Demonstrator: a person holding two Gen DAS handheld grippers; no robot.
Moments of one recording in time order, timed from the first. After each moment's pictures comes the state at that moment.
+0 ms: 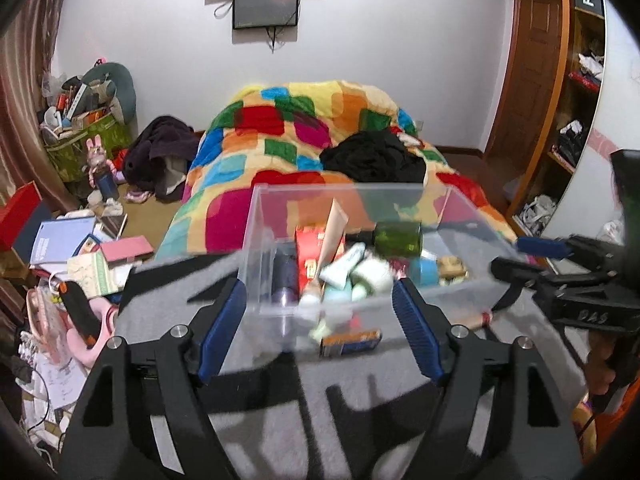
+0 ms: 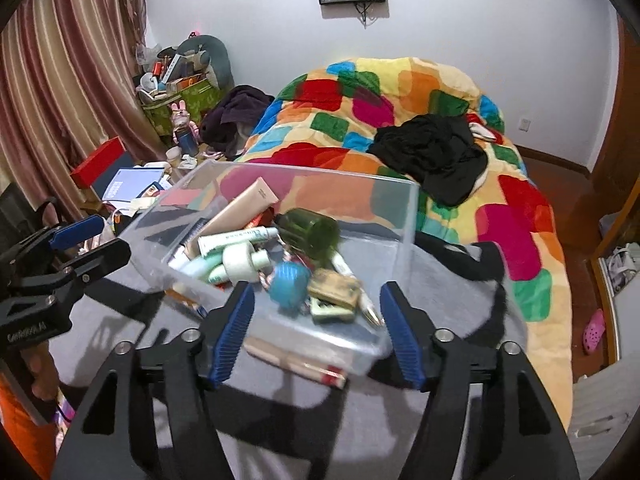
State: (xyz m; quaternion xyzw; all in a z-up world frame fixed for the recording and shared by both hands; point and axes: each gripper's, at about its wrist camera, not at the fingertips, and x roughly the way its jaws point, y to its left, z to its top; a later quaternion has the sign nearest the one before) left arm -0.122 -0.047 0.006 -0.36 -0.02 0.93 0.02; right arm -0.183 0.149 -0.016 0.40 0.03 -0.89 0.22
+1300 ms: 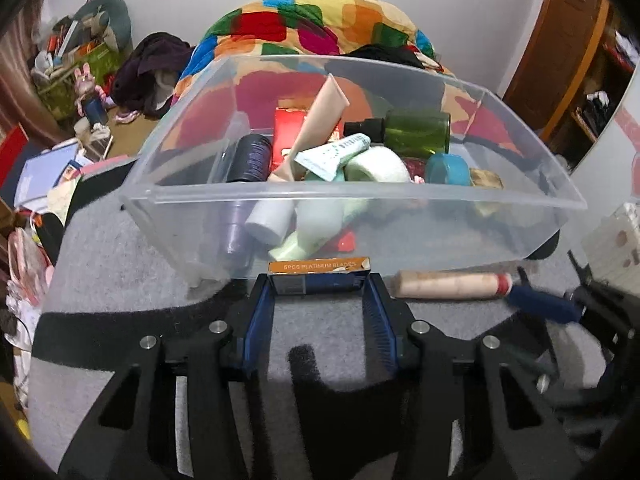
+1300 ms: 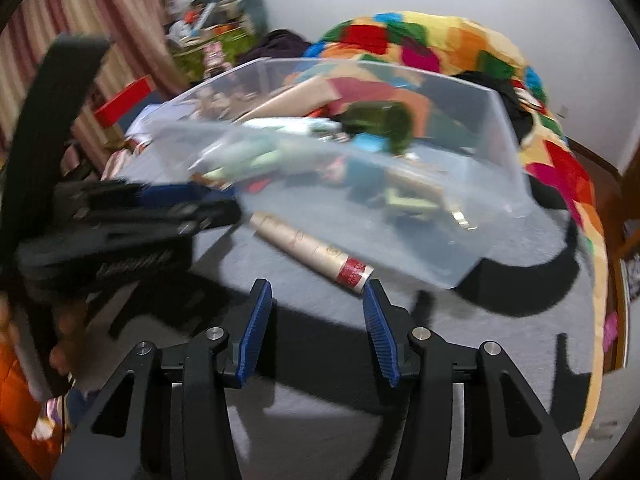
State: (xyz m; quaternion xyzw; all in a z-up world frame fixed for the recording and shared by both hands) left arm -0.151 -0.026 -0.068 -0.48 -0.05 0.88 0.00; right arm -0.145 0.114 -0.081 0.45 0.08 -0.84 0.29
